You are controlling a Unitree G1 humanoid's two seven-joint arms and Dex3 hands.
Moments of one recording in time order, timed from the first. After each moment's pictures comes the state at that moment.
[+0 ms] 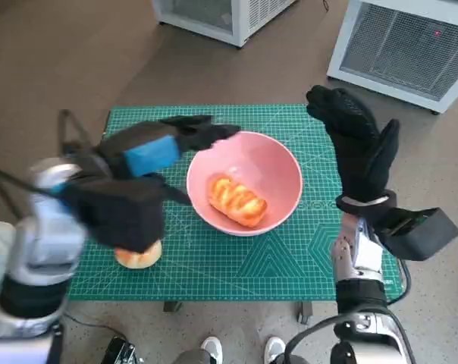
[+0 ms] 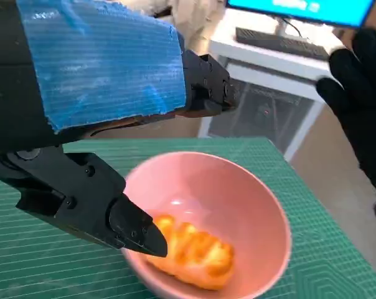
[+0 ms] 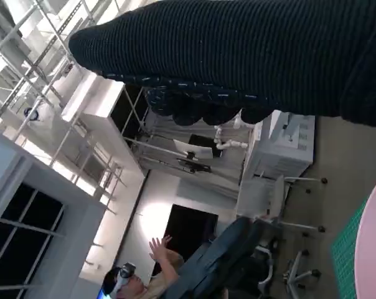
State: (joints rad) left arm -0.67 0.69 -0.09 -0.21 0.28 0.19 -0.82; right arm -0.70 -0.03 -0.22 0.68 0.35 -0.72 0.53
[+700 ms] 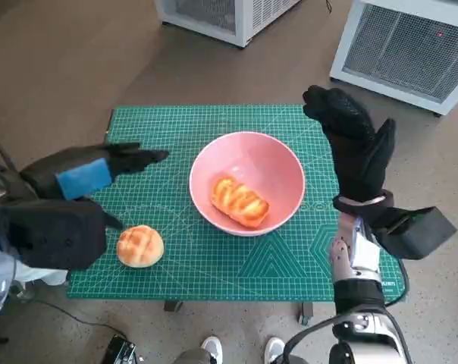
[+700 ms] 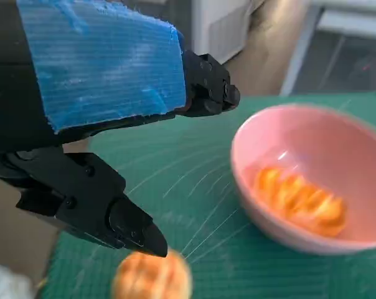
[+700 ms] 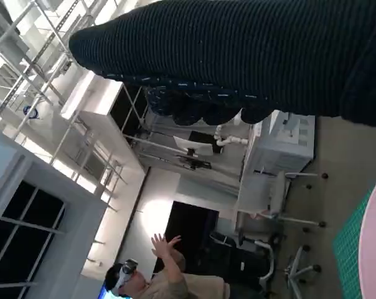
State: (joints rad) left arm -0.47 0.94 -0.04 -0.35 0.30 0.34 -0.93; right arm -0.70 -0.03 -0.21 0.68 0.35 -0.71 0.53
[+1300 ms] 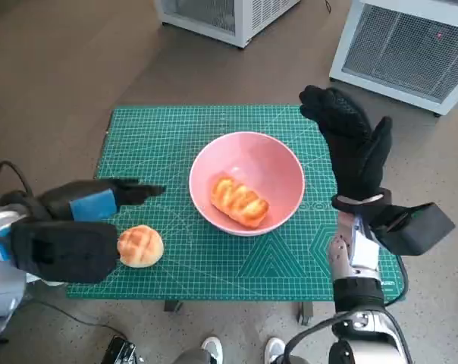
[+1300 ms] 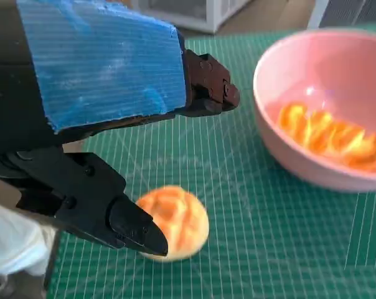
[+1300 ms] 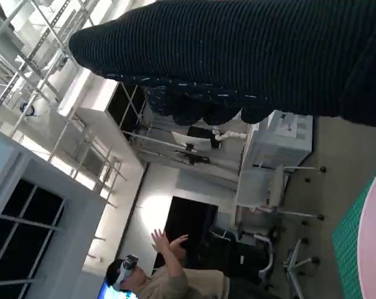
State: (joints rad) left arm -0.36 0.94 -0.11 -0.34 0.32 0.34 -0.94; right arm -0.71 -0.03 -0.21 0.70 0.37 -0.70 0.55
